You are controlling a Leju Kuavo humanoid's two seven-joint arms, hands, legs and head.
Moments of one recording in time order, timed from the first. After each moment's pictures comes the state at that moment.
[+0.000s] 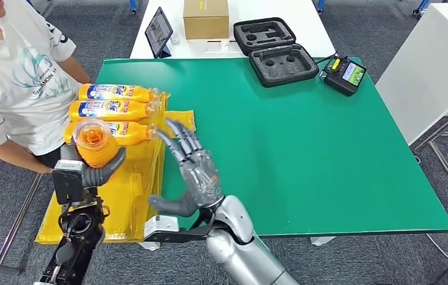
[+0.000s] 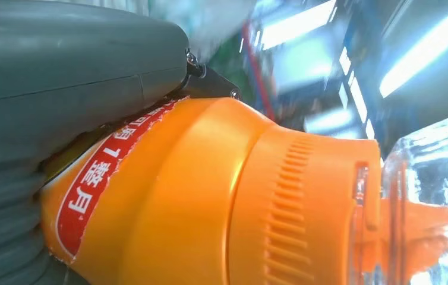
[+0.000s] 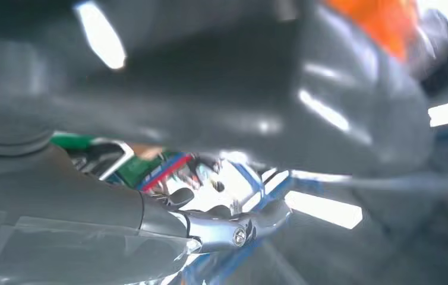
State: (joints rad) left arm -0.26 -0.04 -0.08 -1.32 -0.09 0.57 -0.69; right arm -0.32 0.32 0.44 -1.17 0.84 -0.69 -0.56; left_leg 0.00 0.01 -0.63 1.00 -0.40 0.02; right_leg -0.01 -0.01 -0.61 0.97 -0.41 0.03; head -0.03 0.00
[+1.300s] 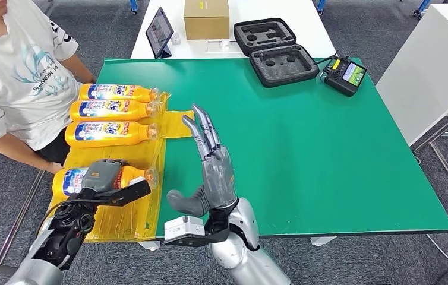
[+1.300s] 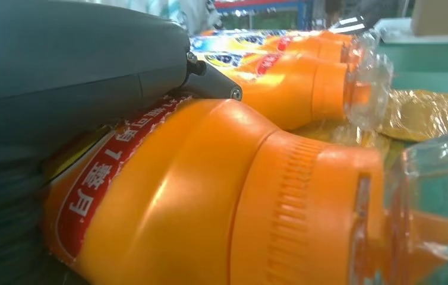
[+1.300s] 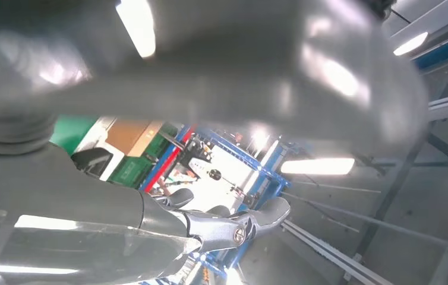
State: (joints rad) left arm -0.41 0.08 -0.10 -0.90 -1.01 0.15 -0.35; right arm -0.26 0.31 0.44 -1.35 0.66 -0.70 -0.59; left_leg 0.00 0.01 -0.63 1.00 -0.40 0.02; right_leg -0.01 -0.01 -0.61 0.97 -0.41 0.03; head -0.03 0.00
